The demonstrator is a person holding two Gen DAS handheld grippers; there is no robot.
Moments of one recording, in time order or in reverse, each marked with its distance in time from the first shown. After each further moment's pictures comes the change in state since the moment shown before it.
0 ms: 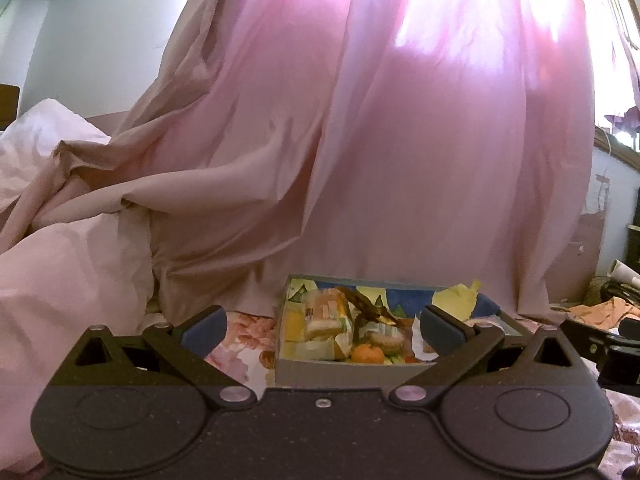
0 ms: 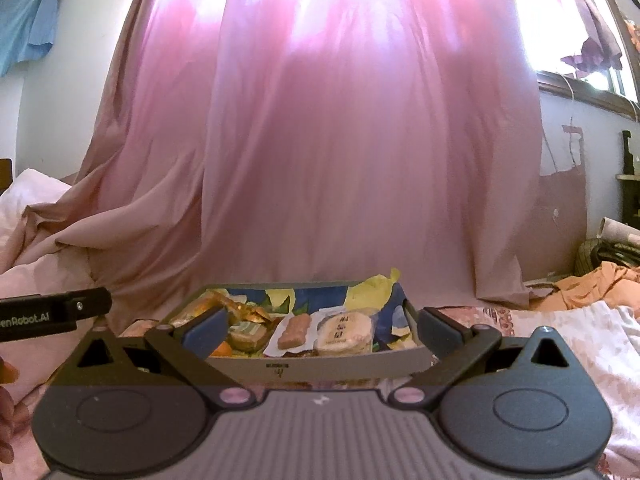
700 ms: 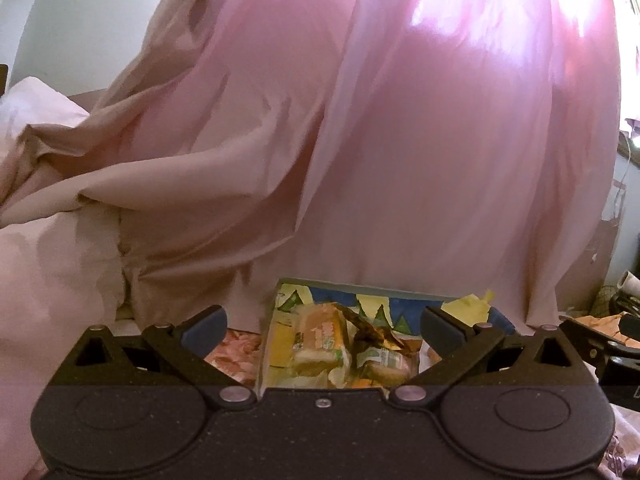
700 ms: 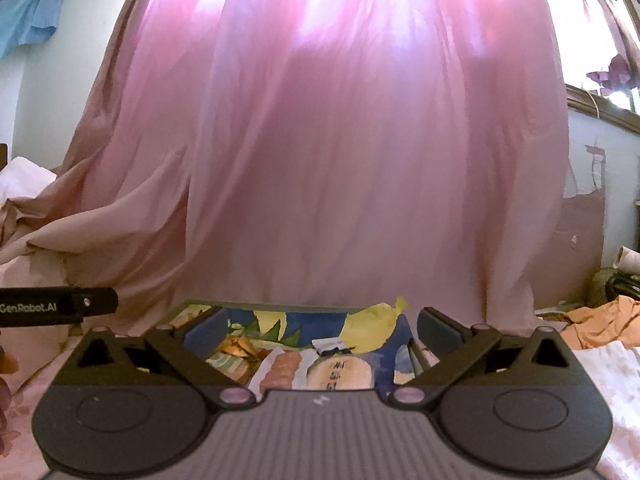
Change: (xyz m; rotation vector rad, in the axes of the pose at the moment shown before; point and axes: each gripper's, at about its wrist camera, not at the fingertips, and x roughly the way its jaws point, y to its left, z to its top) left arm 0.070 0.001 0.028 -0.040 0.055 -0.004; right arm 0.059 -0.001 0.027 -0.063 -0.007 0.002
